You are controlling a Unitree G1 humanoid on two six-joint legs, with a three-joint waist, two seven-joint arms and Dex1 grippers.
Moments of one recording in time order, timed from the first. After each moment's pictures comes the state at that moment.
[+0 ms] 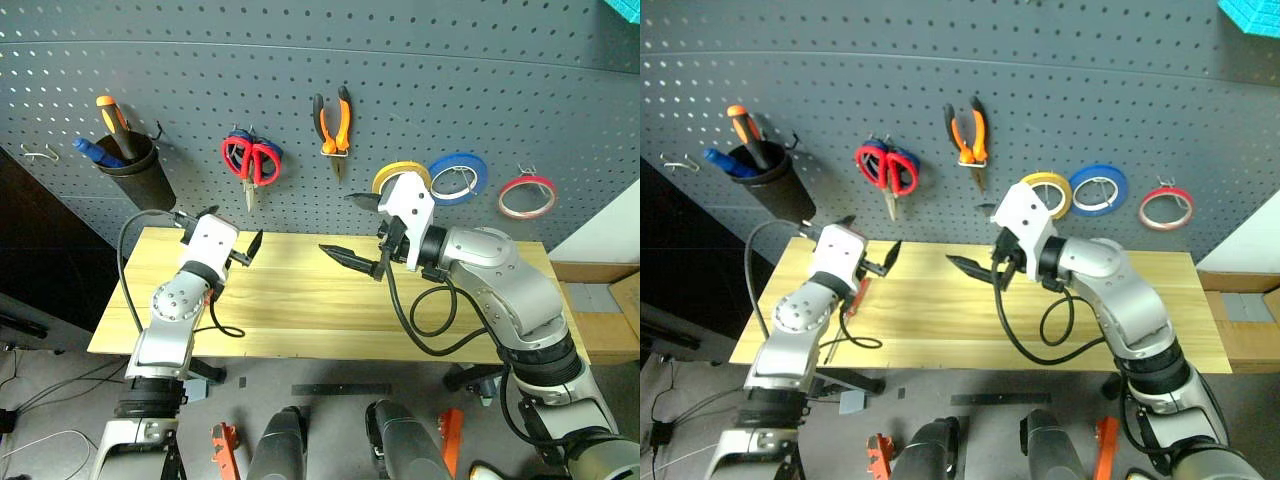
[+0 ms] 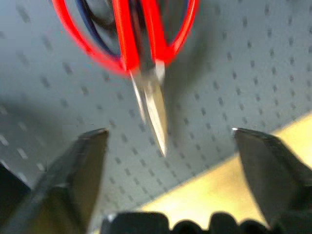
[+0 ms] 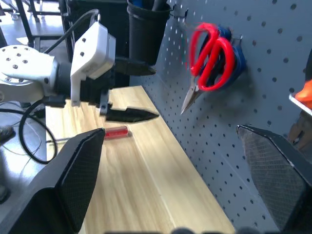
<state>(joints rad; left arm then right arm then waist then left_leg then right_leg) -0.31 0.46 0.08 0.14 0.06 0.06 -0.30 -0.64 -0.39 0.25 -0.37 0.28 0.69 0.65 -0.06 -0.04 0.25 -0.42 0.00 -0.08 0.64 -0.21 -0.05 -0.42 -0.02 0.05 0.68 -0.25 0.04</state>
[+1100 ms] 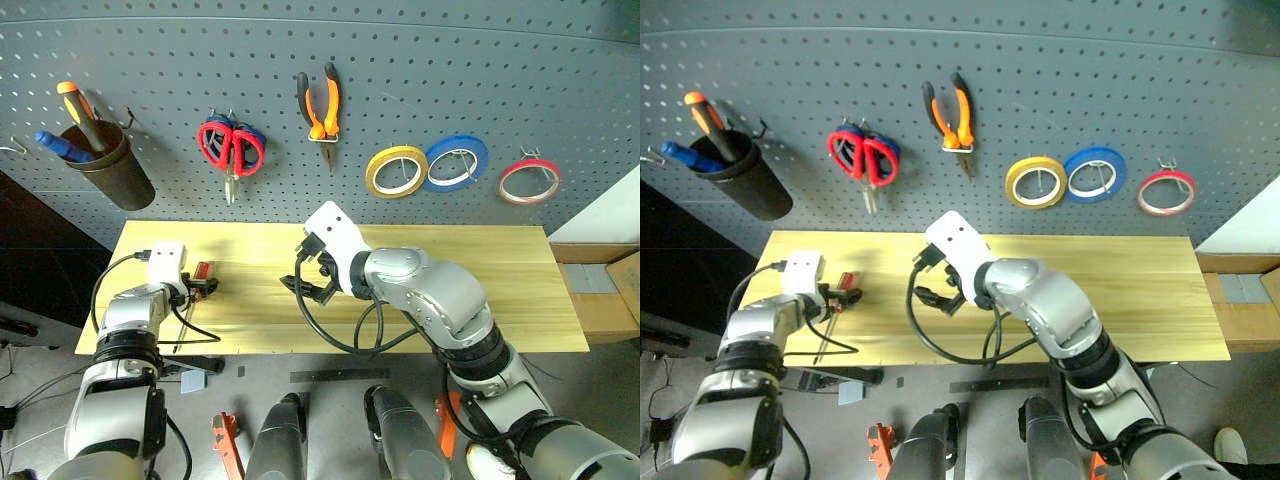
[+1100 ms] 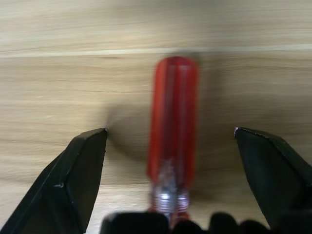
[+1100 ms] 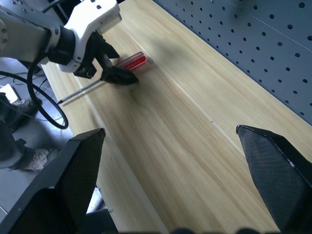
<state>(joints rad) -0.63 0.59 0.19 0.83 -0.09 0.52 -0.40 -0.76 -0.09 0.39 -0.29 0.26 1.19 0.37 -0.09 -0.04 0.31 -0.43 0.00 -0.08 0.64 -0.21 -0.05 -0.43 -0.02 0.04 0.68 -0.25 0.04</state>
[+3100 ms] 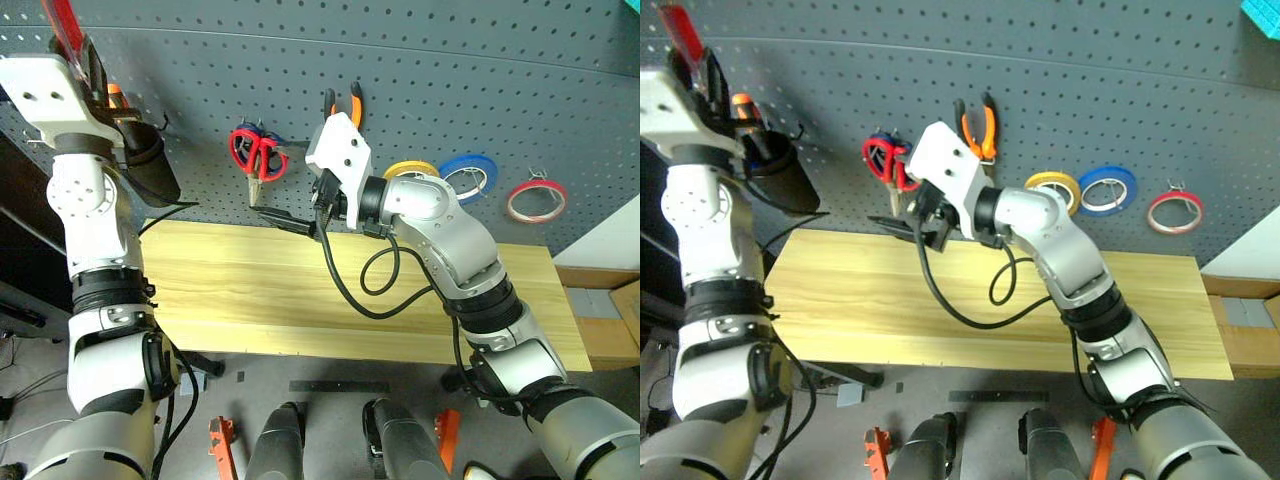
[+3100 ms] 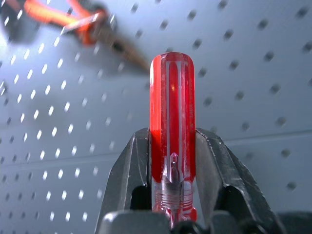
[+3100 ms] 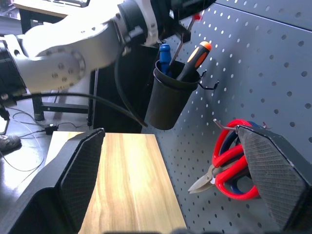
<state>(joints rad) -0.91 0.55 0.36 0.62 -0.08 -0.37 -0.05 -0.96 -0.19 0.32 -0.07 0.21 0.48 0.70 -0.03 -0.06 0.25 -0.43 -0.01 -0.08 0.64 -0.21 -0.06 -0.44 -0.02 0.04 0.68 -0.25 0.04</state>
